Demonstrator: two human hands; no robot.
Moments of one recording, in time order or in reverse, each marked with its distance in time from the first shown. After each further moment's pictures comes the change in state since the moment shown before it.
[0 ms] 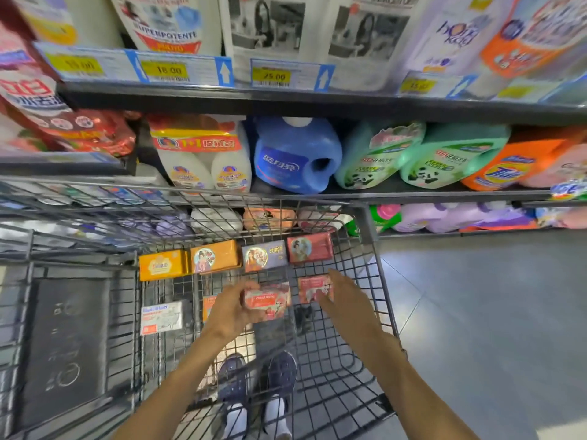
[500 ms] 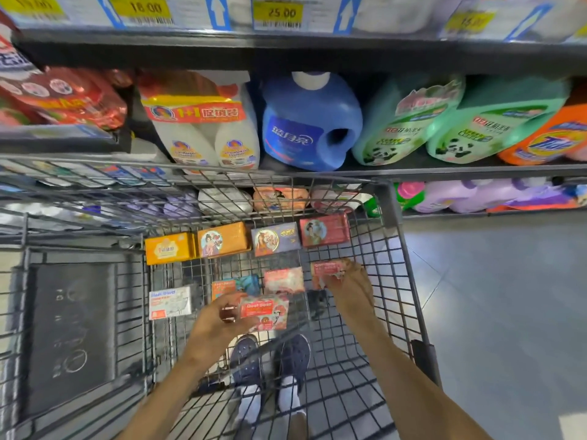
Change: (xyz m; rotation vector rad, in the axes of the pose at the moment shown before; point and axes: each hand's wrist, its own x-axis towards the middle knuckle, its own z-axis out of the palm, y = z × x) left_hand -0.046 -0.039 -0.008 -0.310 0.033 -0.207; right_hand 0.054 0.022 0.080 0.402 0.126 0.322
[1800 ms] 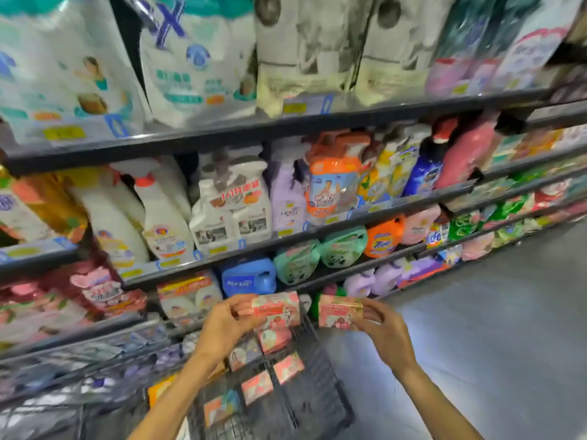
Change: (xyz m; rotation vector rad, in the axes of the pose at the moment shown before) left_hand -0.144 0.305 0.004 0.116 -0.144 0.508; right_hand -0.227 -0.011 -0.316 0.691 0.308 -0.314
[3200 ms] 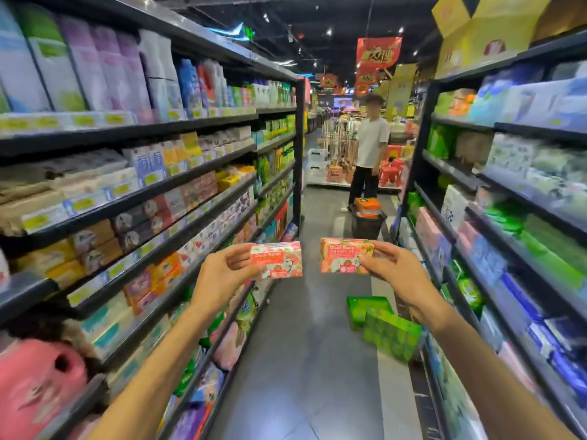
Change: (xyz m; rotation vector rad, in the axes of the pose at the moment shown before) left_hand 0.134 0.555 0.863 0.017 -0.769 0.777; right_hand 0.076 0.011 -0.881 0.295 0.855 -0.220
